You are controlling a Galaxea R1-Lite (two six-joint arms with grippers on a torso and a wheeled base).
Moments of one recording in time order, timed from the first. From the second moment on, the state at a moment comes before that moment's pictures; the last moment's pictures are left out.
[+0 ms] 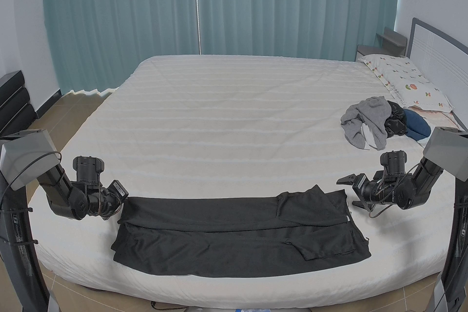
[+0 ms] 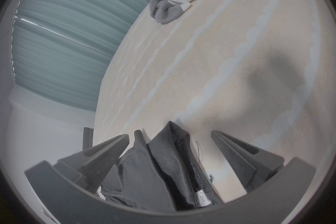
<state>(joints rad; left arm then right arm) 0.06 2.27 -0.80 -0.71 -0.12 -0.78 -0.01 2.35 -0.89 -0.75 0.33 0.80</state>
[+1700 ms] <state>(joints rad) 0.10 2.24 -0.72 -0.71 -0.24 -0.79 0.03 2.17 -0.67 -0.93 0.46 0.64</state>
